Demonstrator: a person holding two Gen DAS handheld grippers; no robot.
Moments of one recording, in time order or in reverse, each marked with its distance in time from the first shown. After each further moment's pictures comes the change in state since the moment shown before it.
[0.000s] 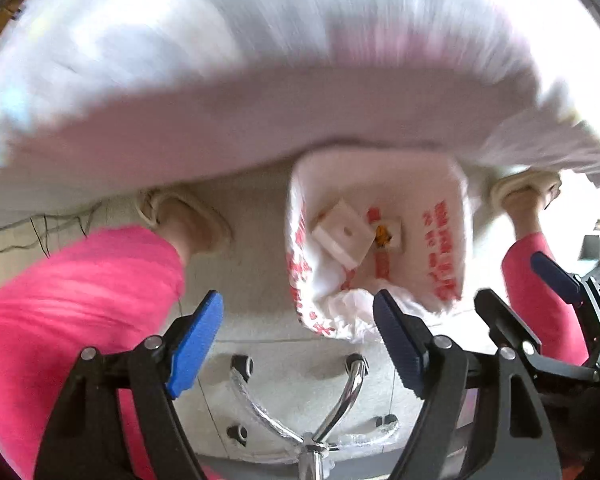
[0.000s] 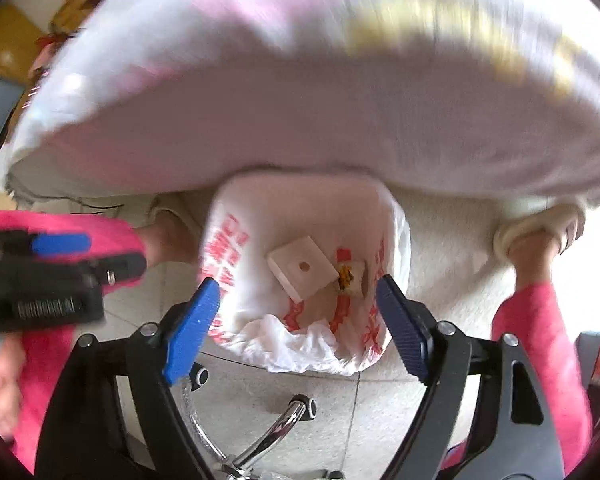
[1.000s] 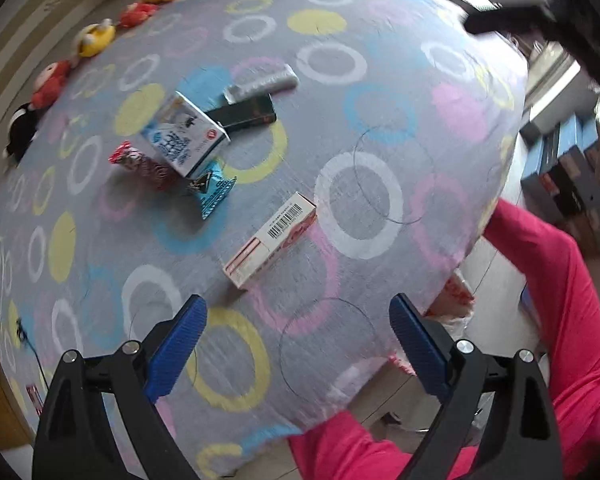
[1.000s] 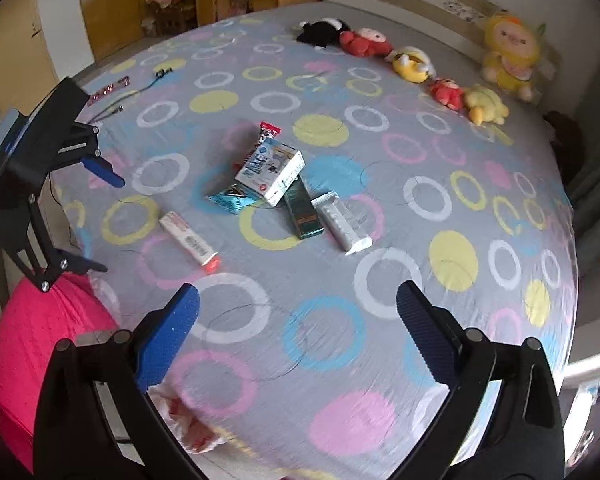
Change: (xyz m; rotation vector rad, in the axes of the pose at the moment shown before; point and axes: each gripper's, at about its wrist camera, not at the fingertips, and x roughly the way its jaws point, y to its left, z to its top) left arm -0.167 0.026 0.190 0.732 -0.217 -0.047; right arm -0.170 0.025 0.317 -0.639 -0.202 -0.051
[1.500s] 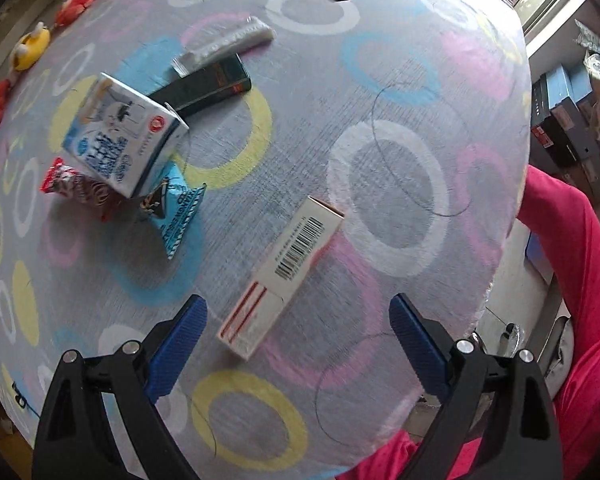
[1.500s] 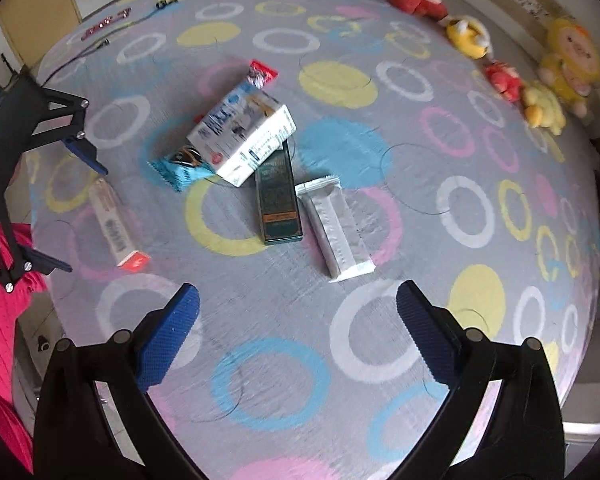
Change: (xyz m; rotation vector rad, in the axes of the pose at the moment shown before) left arm 0.080 0.019 0.027 0.141 0.109 -0.077; right arm 0.135 -0.037 0.040 -0.164 0.191 0.061
